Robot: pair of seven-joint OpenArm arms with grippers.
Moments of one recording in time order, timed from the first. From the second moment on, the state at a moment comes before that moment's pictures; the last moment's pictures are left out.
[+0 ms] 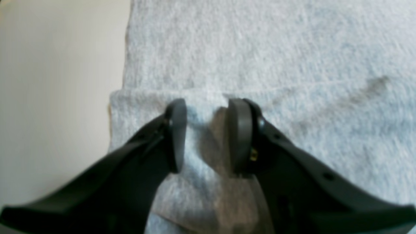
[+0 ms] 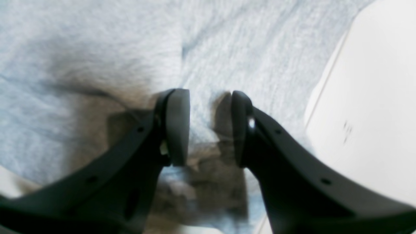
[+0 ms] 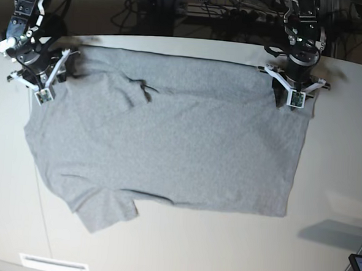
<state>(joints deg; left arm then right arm) 27.7 -10.2 -17.7 96.4 5.6 -15.6 15.3 -20.1 6.3 23.1 104.3 1.1 40.2 -52.1</state>
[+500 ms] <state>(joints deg) 31.0 -10.1 -18.8 100.0 6.3 -15.7 17.9 -21.1 6.2 23.1 105.6 0.7 40.6 -53.1</state>
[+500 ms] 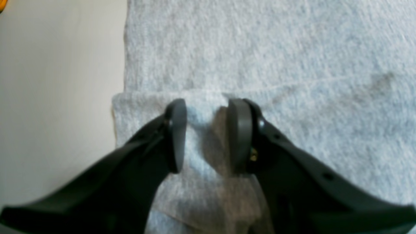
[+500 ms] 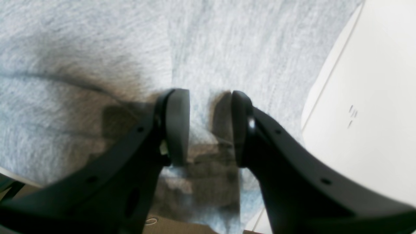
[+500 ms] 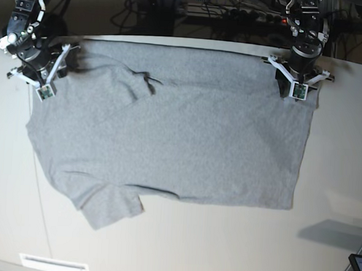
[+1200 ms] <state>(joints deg) 29.4 -9.9 -20.7 104.1 7.5 -16.8 23.0 -19.3 6.2 22.7 109.6 -1.7 41.2 -57.5</state>
